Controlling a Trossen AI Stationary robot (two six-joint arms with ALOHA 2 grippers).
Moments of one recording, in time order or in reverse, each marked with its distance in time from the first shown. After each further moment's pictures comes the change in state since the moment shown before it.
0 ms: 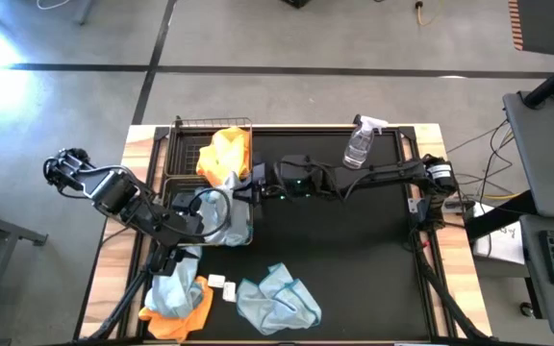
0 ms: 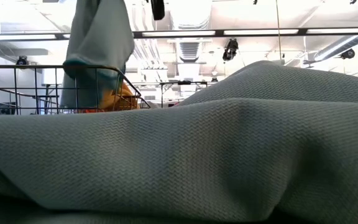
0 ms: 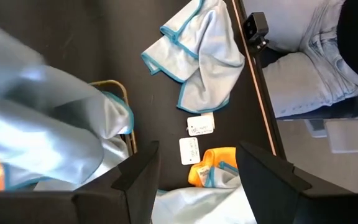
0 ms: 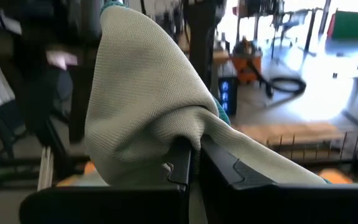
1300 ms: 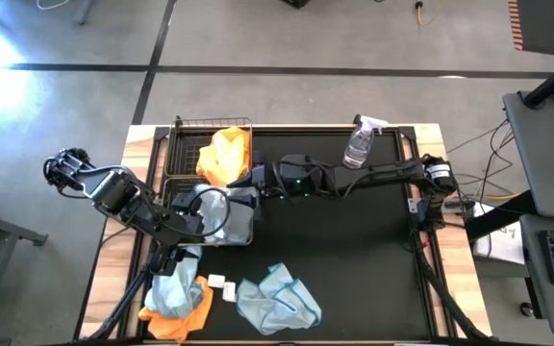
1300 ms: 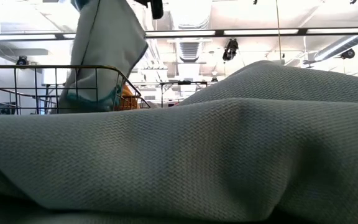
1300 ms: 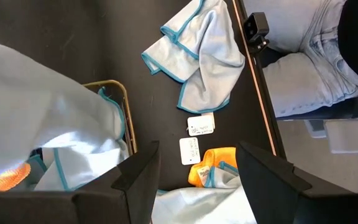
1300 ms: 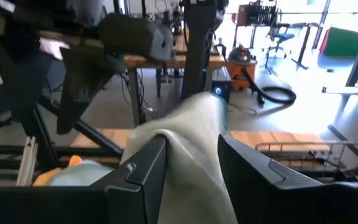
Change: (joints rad) left arm 0.000 0.001 0.000 0.000 -0.001 -0.001; right arm -0.013 0.016 -0.005 0.040 0.006 -0.096
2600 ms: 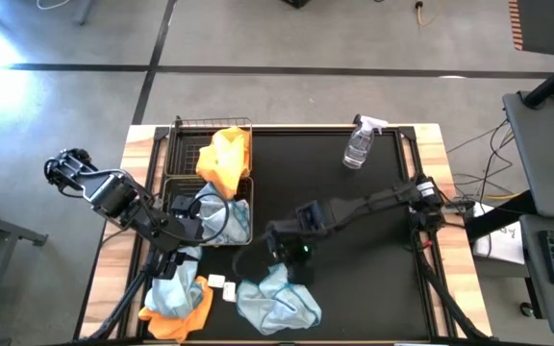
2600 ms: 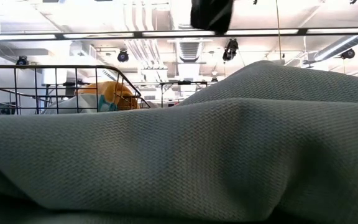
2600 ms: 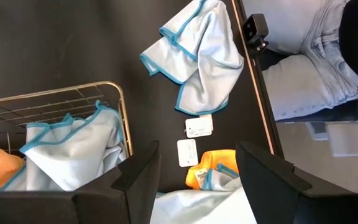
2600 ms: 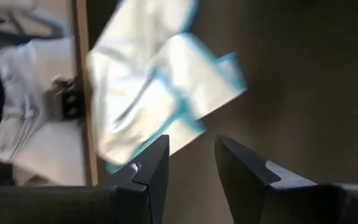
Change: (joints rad) left arm -0.033 0.009 -0.001 0.012 -0.025 -0.034; right arm 0.260 0.139 0.360 -1.322 -0.192 0.357
